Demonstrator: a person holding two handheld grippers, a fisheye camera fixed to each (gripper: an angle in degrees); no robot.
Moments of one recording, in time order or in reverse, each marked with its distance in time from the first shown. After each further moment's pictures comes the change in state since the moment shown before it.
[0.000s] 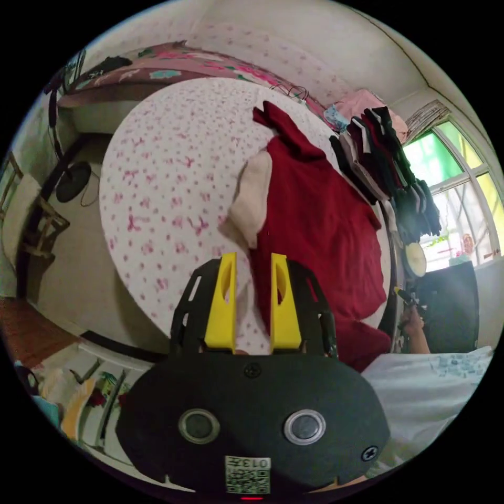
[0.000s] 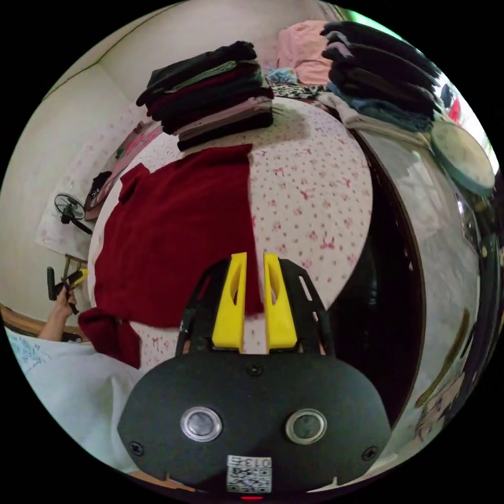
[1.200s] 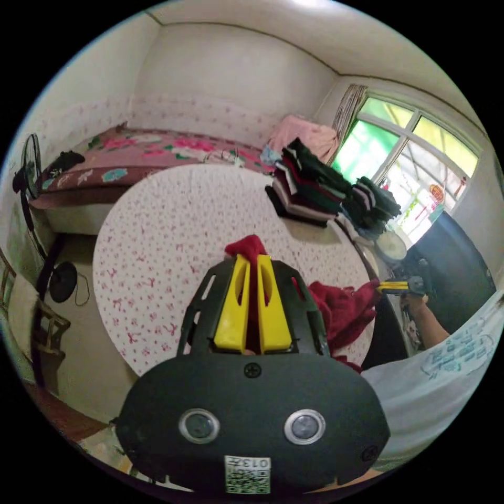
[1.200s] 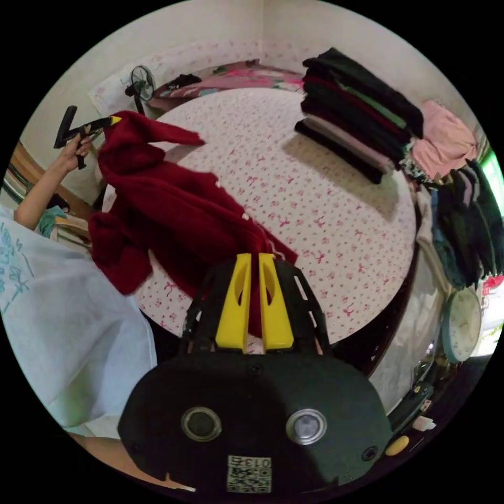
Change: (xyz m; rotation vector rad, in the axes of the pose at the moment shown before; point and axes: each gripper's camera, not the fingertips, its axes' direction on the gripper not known) left arm 0.161 -0.073 -0.145 0.446 0.008 0.350; right arm -0.231 -0.137 -0.051 -0.021 0.116 -0.686
